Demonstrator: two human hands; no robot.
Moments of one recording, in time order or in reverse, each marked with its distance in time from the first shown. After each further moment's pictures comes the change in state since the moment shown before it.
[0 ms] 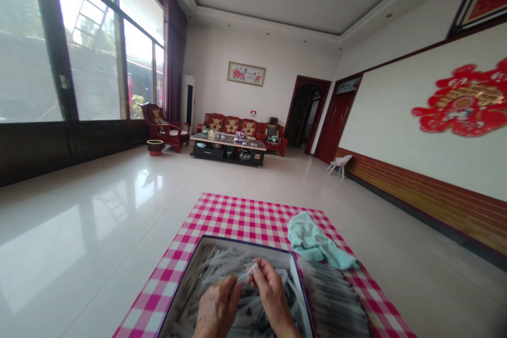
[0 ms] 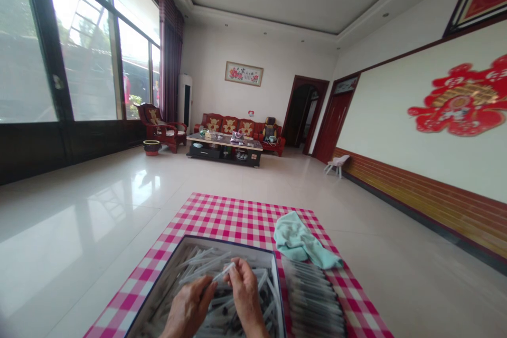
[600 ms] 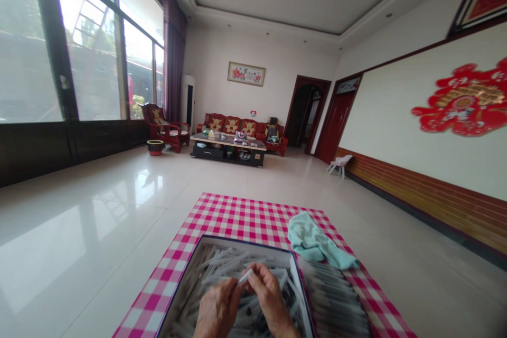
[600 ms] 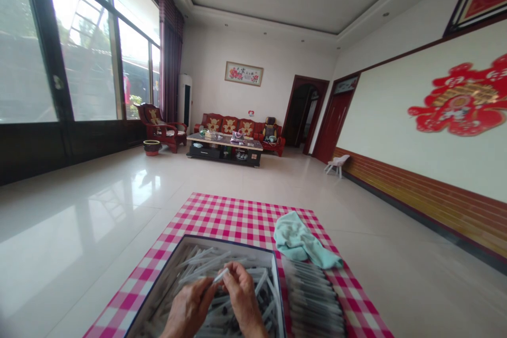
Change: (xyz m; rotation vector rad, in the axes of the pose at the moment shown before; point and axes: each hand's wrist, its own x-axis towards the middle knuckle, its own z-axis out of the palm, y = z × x) left_hand -0.001 0.000 -0.001 -0.072 -0.090 -0.025; right_hand -0.010 -0.010 0.004 0.083 -0.163 0.054
